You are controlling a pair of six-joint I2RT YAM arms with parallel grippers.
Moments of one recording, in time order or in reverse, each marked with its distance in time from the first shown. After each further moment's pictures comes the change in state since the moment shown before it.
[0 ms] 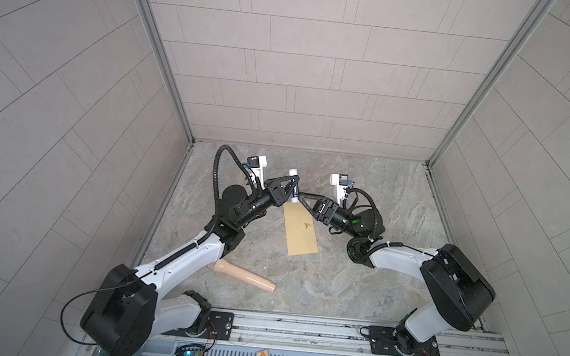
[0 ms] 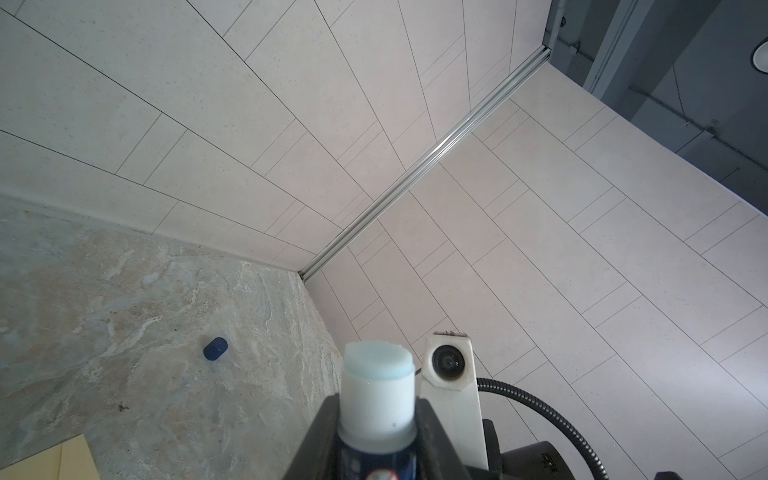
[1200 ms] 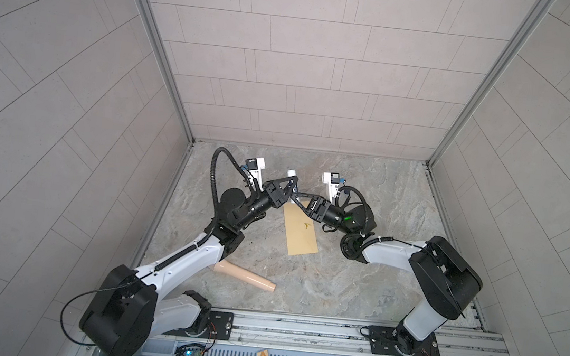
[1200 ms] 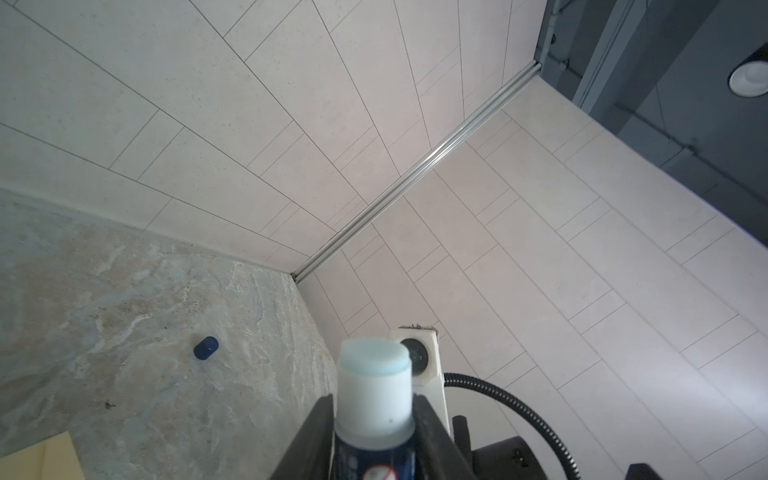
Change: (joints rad) left arm -0.003 -0.010 -0.037 0.042 0.010 -0.027; right arm 0.010 0.078 0.059 -0.005 -0.008 0.008
